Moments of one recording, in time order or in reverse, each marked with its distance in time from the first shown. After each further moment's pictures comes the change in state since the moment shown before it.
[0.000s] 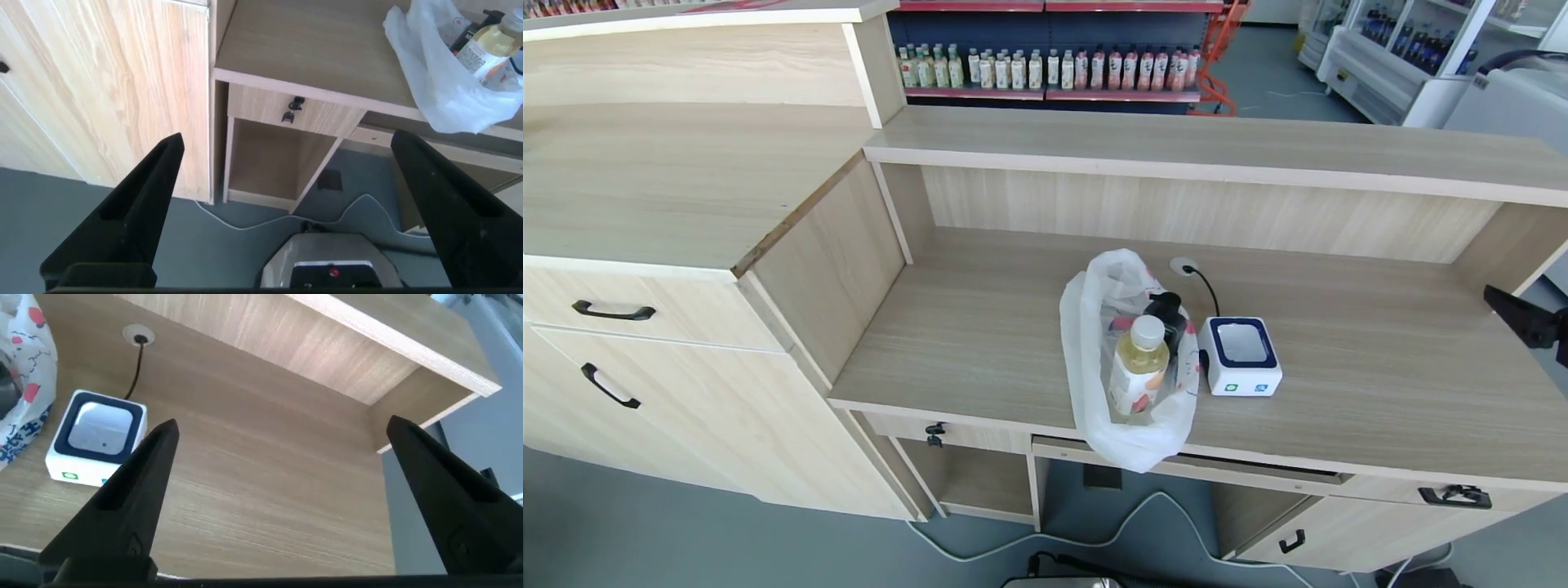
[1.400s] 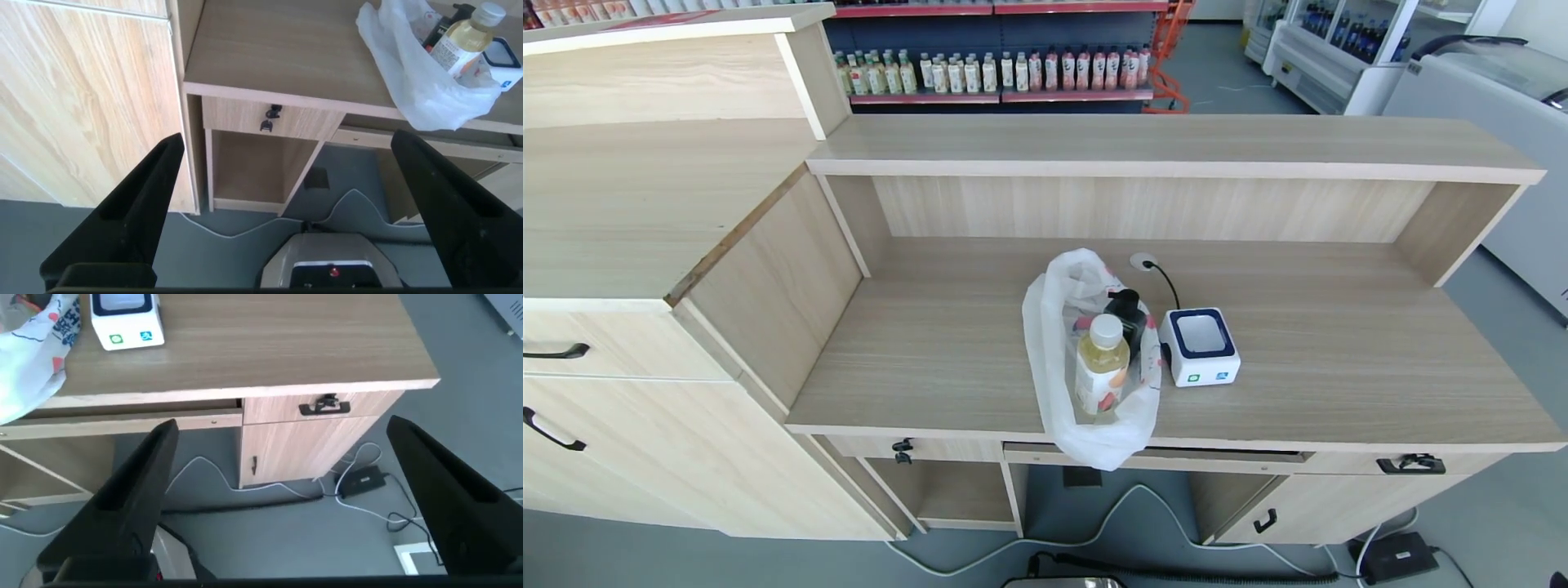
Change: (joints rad) left arm 0.000 0.000 0.000 0.000 0.003 0.000; right arm 0.189 -0.976 0.518 0.583 -0.244 0.350
